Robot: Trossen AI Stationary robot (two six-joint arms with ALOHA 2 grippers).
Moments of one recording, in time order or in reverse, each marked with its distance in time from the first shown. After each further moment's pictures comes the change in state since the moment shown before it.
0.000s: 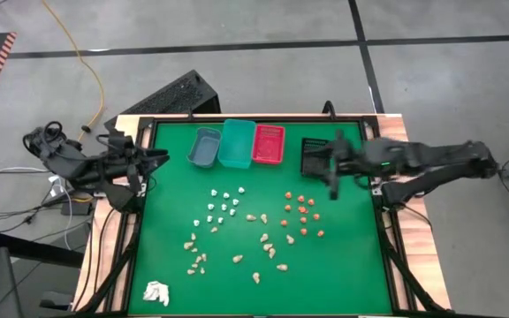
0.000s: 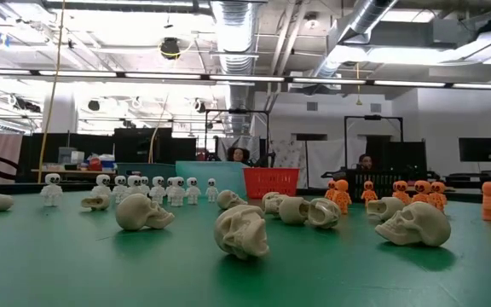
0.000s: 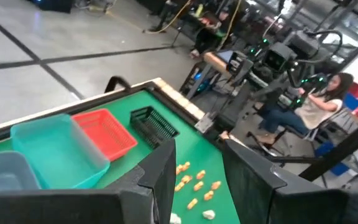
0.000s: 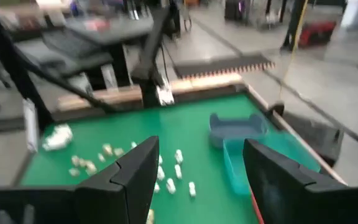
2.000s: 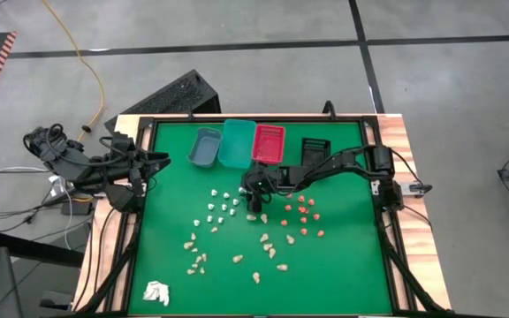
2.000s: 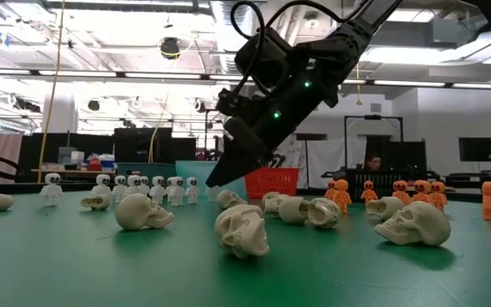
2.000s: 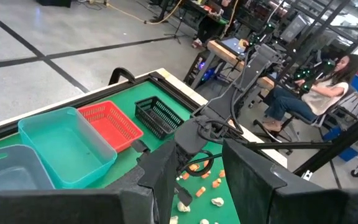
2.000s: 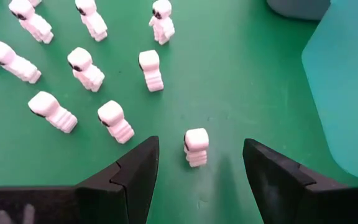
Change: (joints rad) left arm 0.000 0.001 -0.001 -0.057 0.026 -0.007; right arm -0.183 0.979 0.123 0.453 -0.234 -0.122
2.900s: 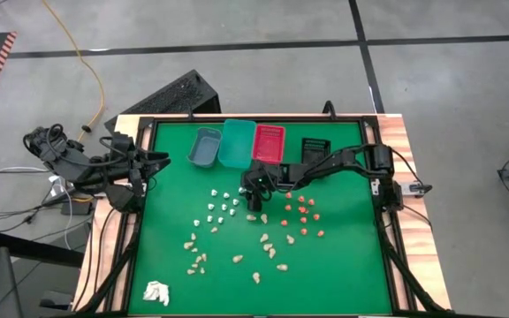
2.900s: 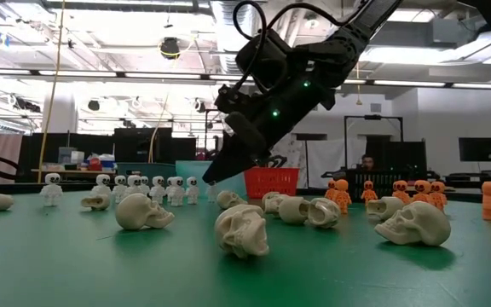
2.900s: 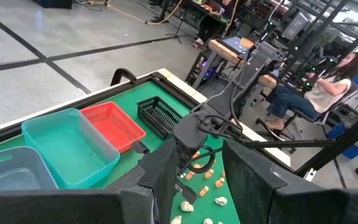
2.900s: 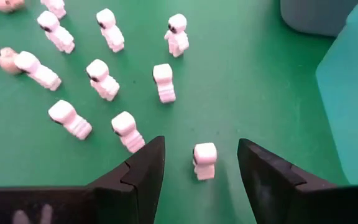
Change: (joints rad) left arm 0.000 0.000 0.000 -0.006 -0.003 0.009; right arm -0.025 0.000 0.000 0.041 -0.084 -0.035
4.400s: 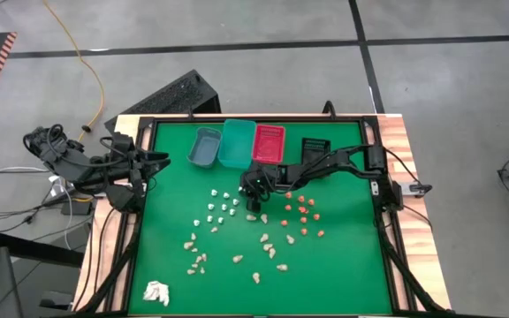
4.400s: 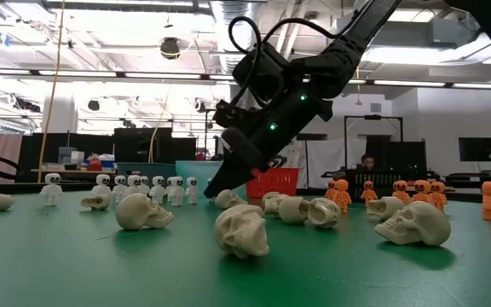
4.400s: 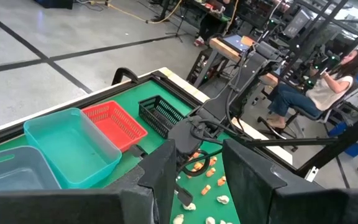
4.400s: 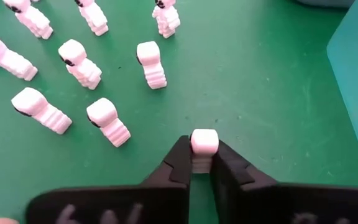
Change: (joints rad) left arm 0.000 0.000 0.000 -0.010 0.001 0.001; right arm -0.004 0.053 0.004 0.019 -0.007 0.049
